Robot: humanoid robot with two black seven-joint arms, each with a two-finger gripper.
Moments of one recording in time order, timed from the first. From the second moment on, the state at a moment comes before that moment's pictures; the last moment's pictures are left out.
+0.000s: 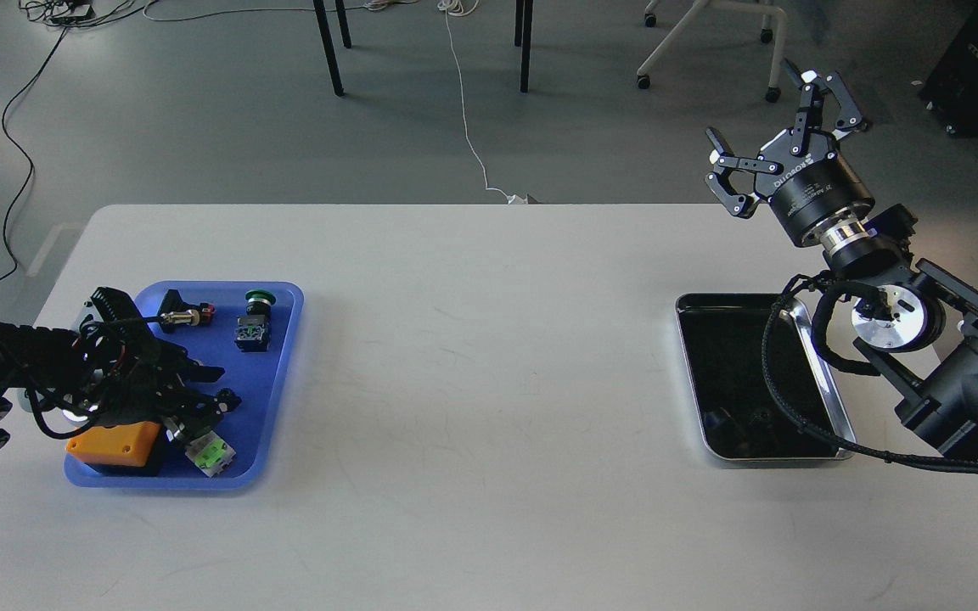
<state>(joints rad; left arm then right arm) -0.86 0.84 0.00 -1.08 2.09 -0.07 -0.47 0.76 -0.40 0.66 0.82 0.07 0.41 0.38</state>
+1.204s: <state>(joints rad) -0.87 0.81 0.01 -1.05 2.09 -0.08 -0.48 0.75 -0.41 0.66 0.82 0.06 0.42 0.37</state>
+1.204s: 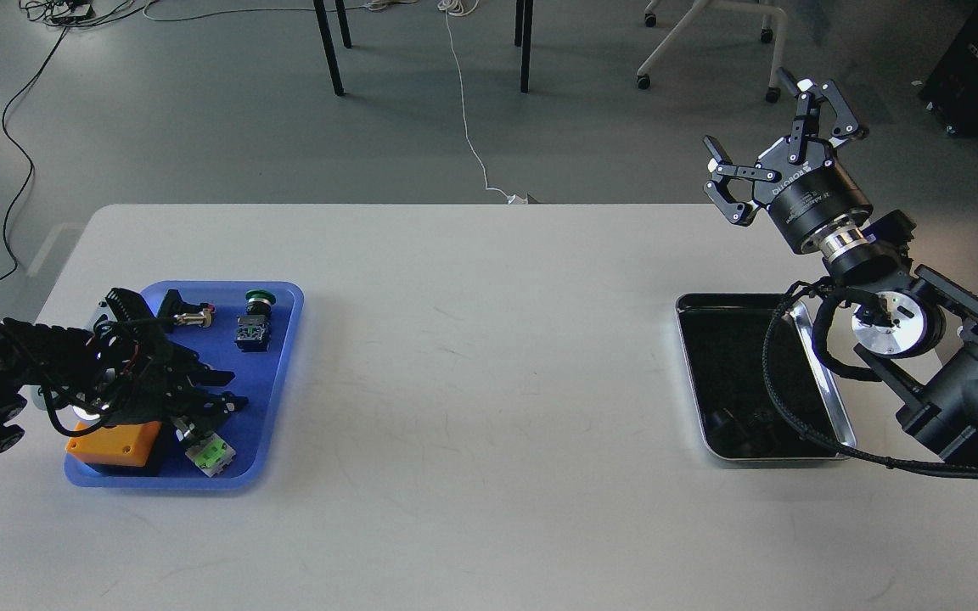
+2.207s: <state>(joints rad) -0.86 0.81 0.04 -1.05 2.09 -0.08 -0.49 0.75 -0.41 0.66 0.82 0.06 0.42 0.37</state>
